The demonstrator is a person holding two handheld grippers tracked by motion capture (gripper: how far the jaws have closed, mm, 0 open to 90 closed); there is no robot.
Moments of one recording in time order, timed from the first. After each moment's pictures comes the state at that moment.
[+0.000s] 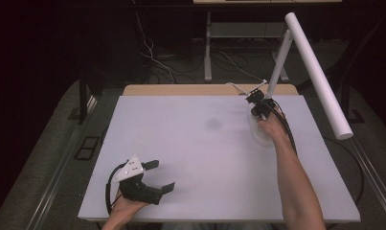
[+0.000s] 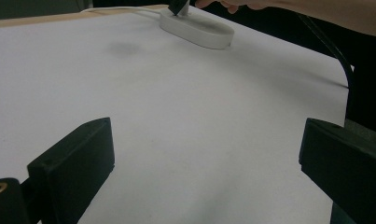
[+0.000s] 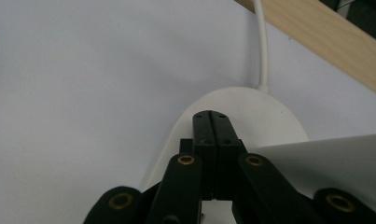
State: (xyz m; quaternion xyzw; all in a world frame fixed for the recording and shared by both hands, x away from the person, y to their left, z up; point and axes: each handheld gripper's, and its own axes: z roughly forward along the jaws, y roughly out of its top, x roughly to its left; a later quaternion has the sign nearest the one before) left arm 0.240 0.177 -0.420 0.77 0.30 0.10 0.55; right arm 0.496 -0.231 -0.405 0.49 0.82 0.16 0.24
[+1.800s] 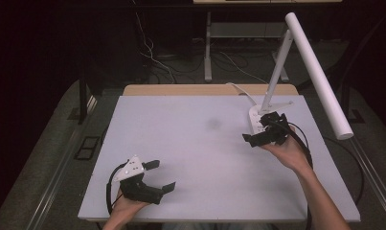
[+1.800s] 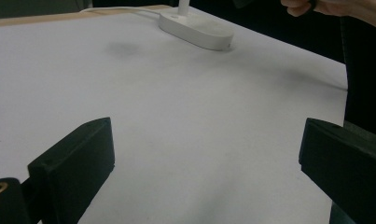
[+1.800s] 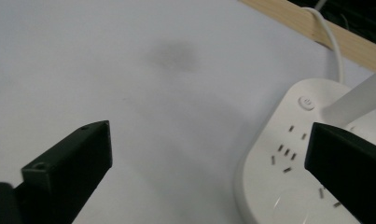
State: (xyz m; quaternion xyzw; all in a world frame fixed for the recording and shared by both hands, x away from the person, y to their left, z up) left arm 0.240 0.175 -0.420 0.77 0.30 0.10 0.55; right arm 0.367 -0.240 -0.361 0.40 0.83 0.33 0.19
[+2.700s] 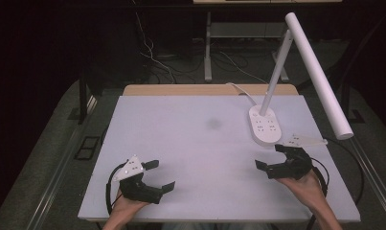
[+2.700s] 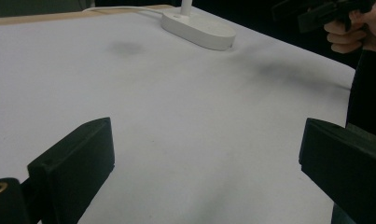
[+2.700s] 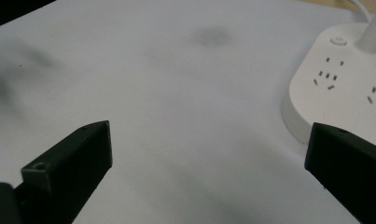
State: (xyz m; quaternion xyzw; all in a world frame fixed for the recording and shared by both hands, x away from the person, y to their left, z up) left arm 0.241 0.177 -0.420 0.77 0.31 0.10 0.55; right arm 0.277 -0.279 -0.390 0.43 0.78 0.43 0.14
